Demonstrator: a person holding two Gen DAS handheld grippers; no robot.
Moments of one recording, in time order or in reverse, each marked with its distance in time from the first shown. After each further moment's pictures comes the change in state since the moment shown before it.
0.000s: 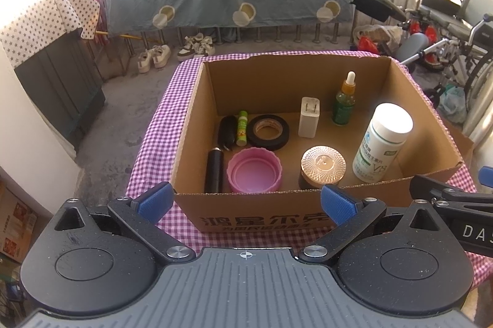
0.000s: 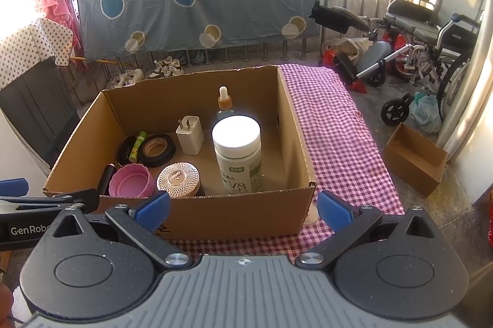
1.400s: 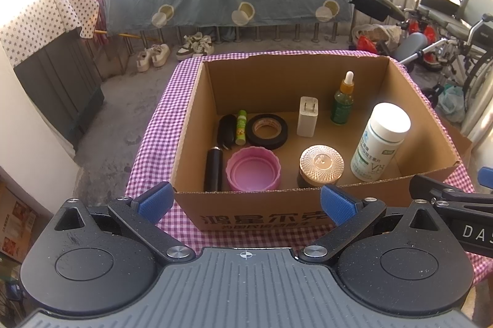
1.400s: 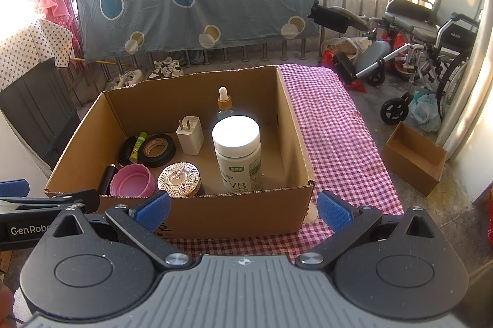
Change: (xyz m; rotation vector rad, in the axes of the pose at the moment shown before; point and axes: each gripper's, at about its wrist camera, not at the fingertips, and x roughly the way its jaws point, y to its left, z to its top) left arm -0.001 -0.001 -0.001 0.002 0.003 -0.003; right arm -0.006 0.001 0.001 0.007 0.003 0.000
